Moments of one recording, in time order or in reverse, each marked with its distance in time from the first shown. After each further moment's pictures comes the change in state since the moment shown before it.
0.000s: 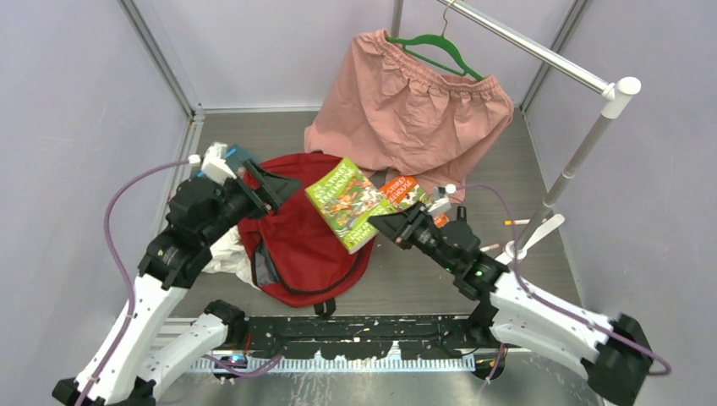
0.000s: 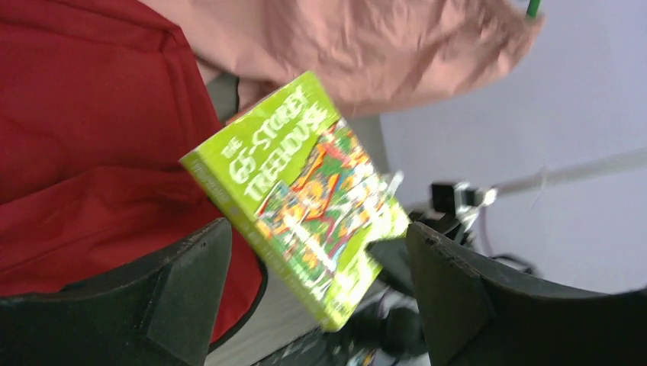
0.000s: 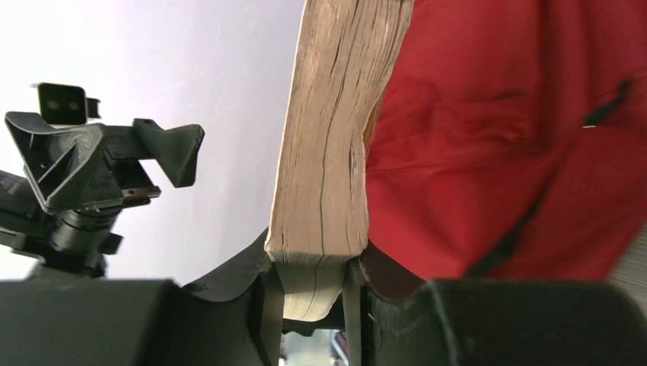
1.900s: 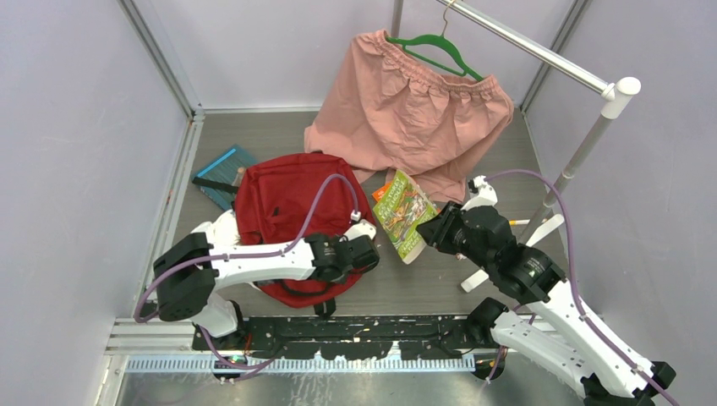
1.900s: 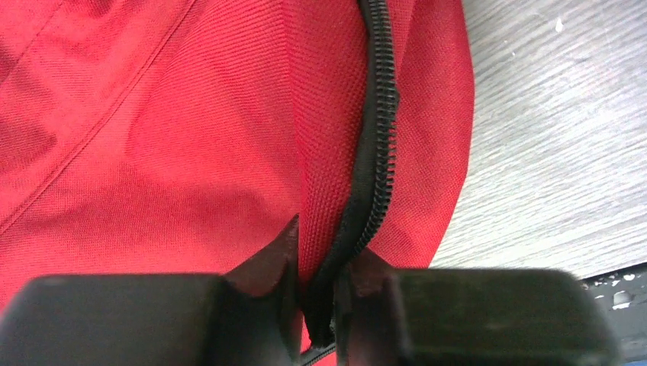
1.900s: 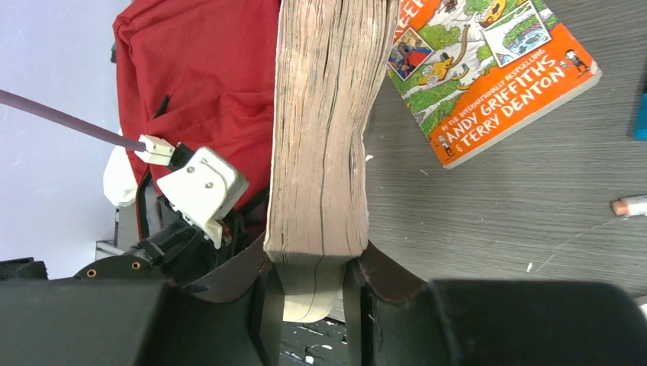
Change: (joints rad) left arm -0.751 0.835 0.049 -0.235 -0.527 0.410; right arm -0.122 -0.236 0.416 -1.136 0.187 -0.388
